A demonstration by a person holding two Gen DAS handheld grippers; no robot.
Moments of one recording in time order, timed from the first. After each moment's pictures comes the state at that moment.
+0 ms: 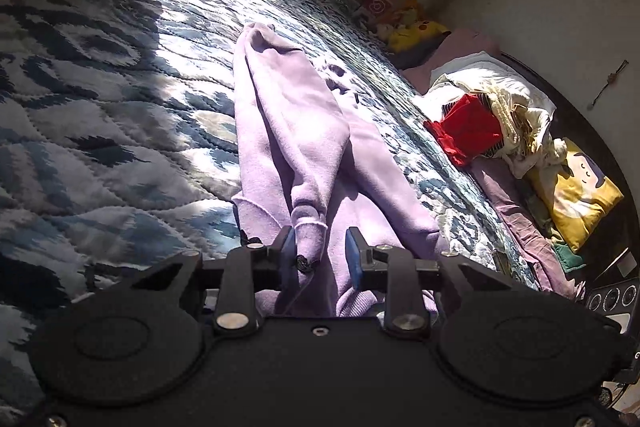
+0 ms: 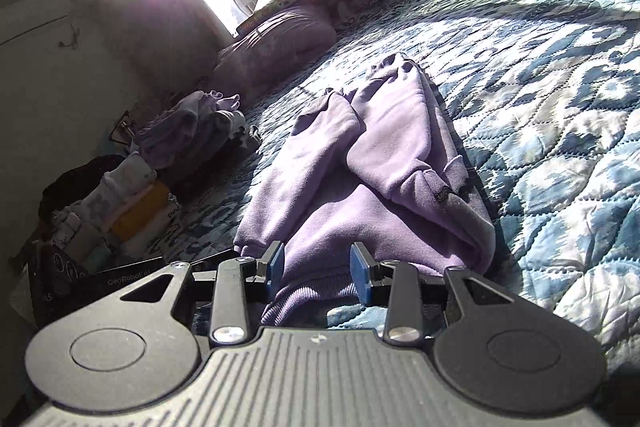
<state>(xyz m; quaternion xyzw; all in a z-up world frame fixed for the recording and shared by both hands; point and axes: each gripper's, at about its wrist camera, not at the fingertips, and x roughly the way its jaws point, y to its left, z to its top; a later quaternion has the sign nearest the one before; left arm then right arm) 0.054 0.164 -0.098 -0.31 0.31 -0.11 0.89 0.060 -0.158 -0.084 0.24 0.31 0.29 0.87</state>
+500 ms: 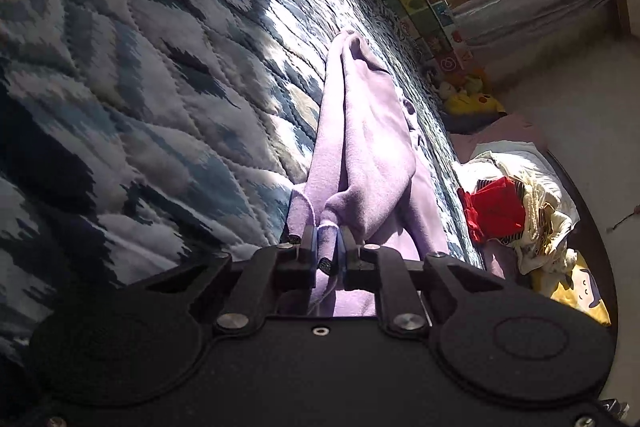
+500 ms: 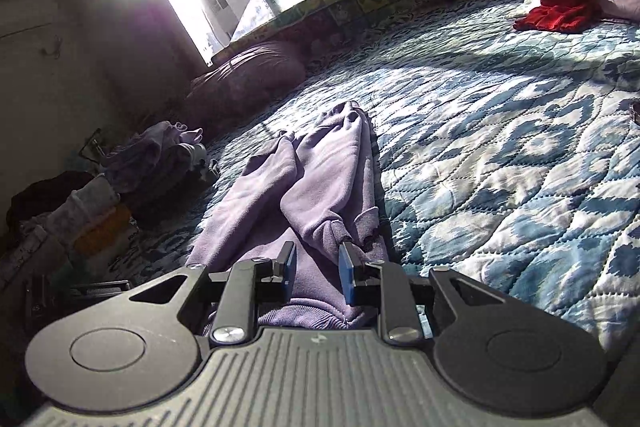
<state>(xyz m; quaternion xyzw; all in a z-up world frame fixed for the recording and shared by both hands) 0.041 0.187 -0.121 -0.45 0.30 -0.04 0.84 0.061 -0.197 -0.081 0.20 0.26 0.24 0.91</state>
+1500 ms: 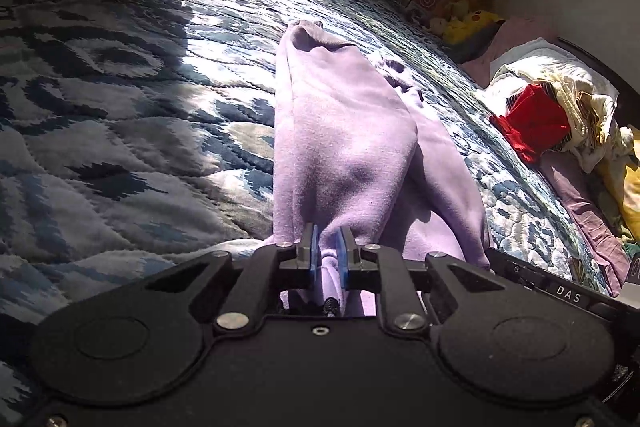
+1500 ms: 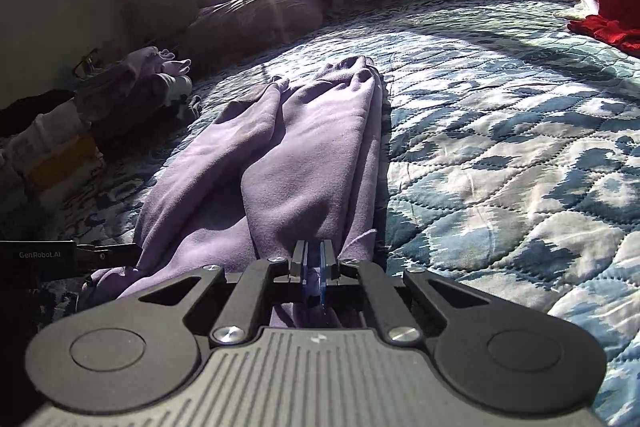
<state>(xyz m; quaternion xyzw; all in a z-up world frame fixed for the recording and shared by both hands) 0.085 0.148 -0.091 -0.21 0.33 -0.05 0.92 0.142 -0.163 -0.100 0.10 0.31 0.27 0.91</state>
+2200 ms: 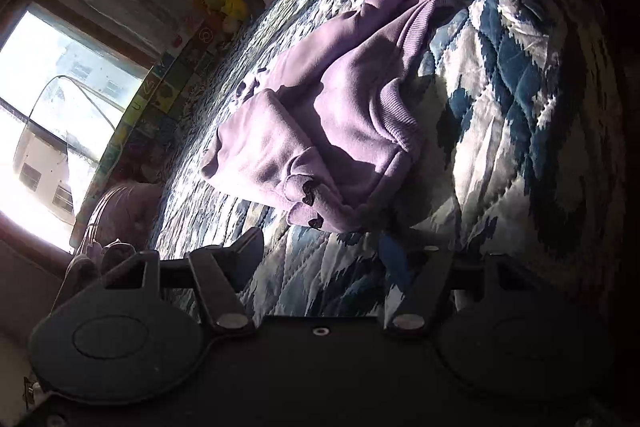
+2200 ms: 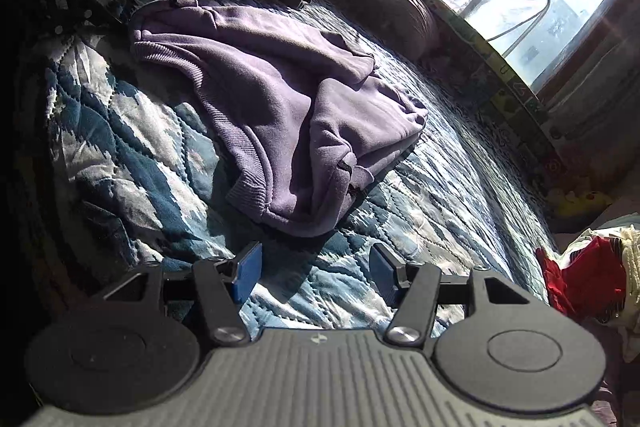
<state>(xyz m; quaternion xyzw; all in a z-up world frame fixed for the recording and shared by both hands) -0.004 0.099 -0.139 0.49 0.18 -0.15 0.84 0.045 -0.144 -0.117 -0.39 0.19 0.28 0.85</state>
